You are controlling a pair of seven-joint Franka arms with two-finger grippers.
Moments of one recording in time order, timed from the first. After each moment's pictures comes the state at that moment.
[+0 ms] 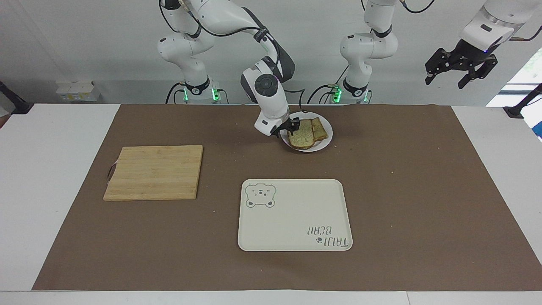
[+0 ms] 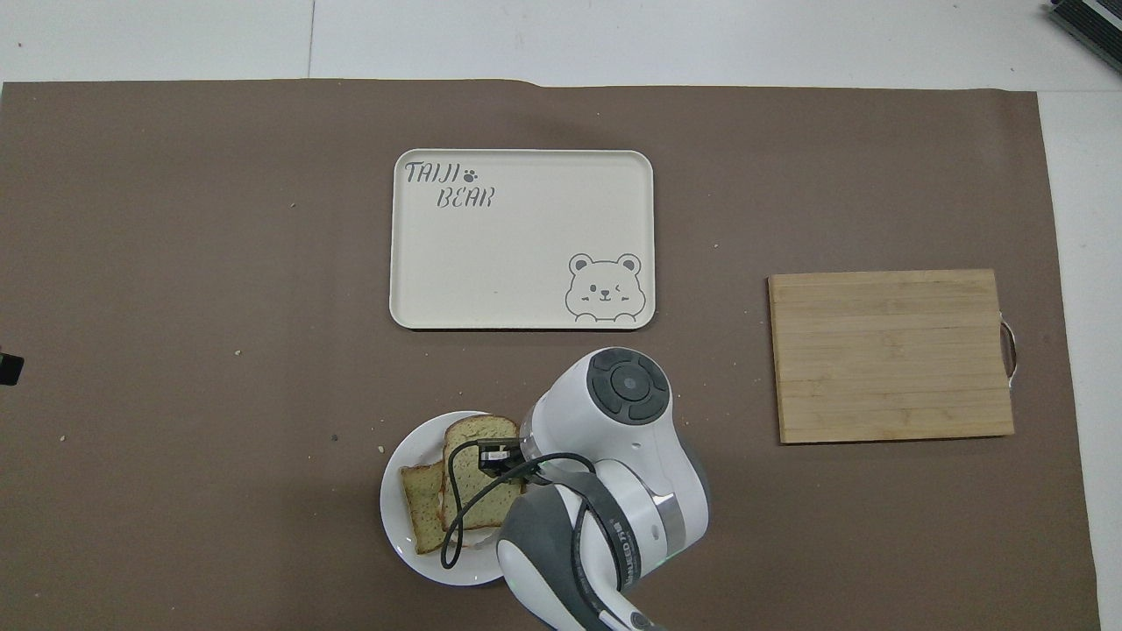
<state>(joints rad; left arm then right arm) -0.01 -0.08 0.03 -1.47 -0.02 1.30 0.22 0.55 0.22 0.14 -2.03 0.28 2.18 0.42</state>
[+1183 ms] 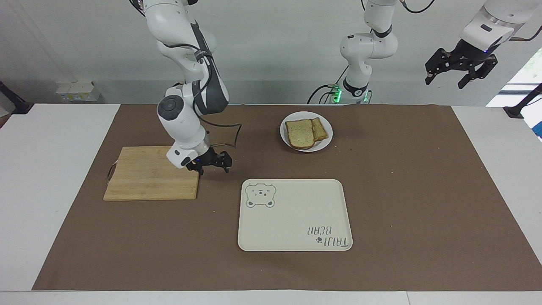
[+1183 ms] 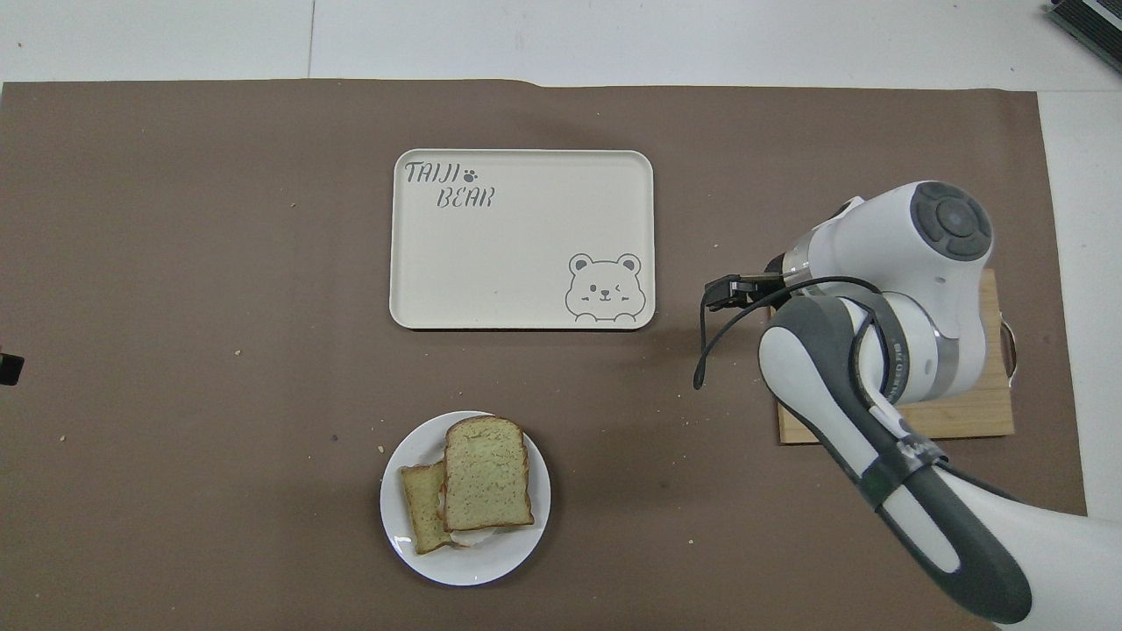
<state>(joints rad) -0.01 -0.08 0.03 -1.47 -0.02 1.30 0.22 0.06 0.23 0.13 -1.94 0.16 2.18 0.13</state>
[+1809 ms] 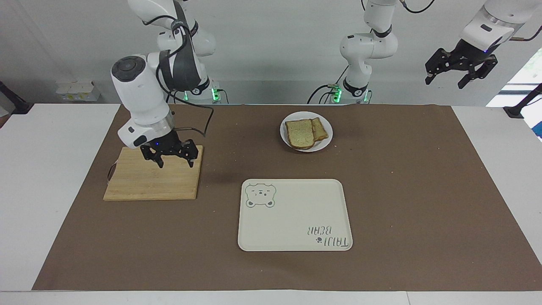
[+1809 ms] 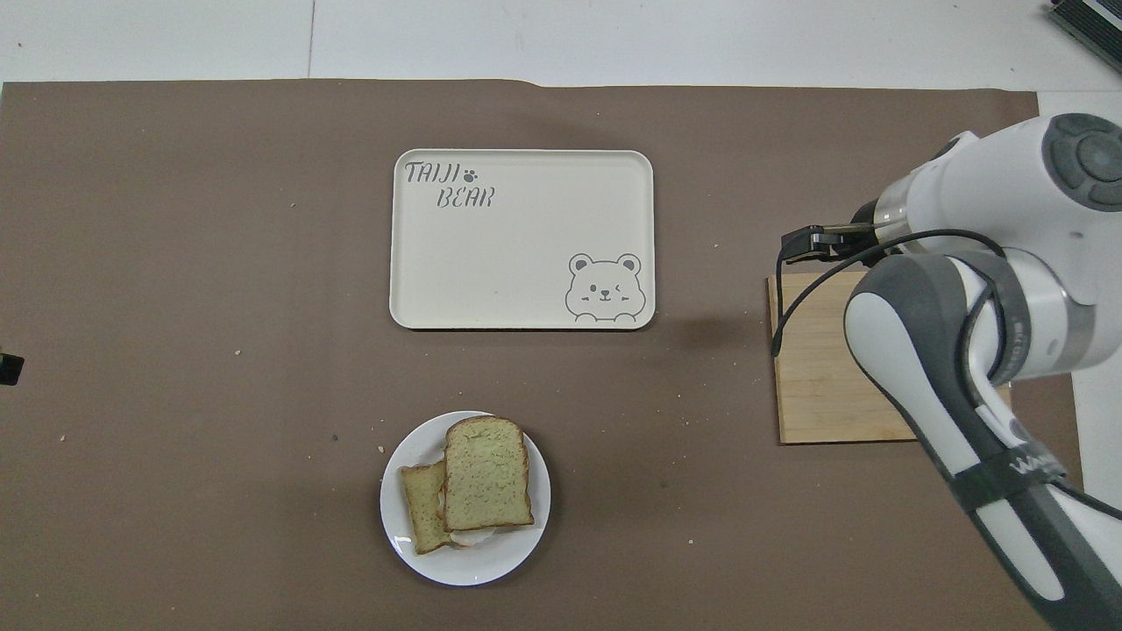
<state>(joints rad) -0.01 -0.08 0.03 -1.47 -0.02 1.30 0.22 -0.02 0.15 0.12 -1.70 -0.01 1.94 0.13</state>
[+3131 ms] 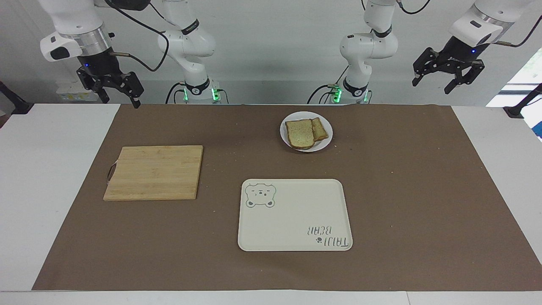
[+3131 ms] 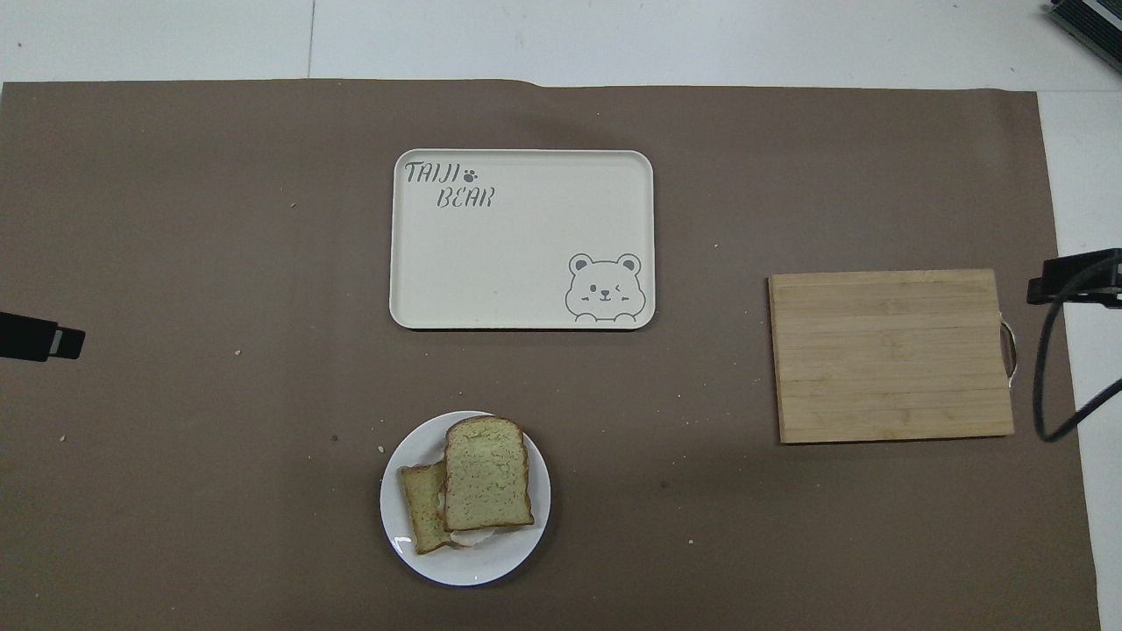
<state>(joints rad) -0.03 -0.08 0.02 -1.51 -0.15 1.40 0.22 -0.09 -0.10 0.03 -1.63 -0.01 1.59 0.13</state>
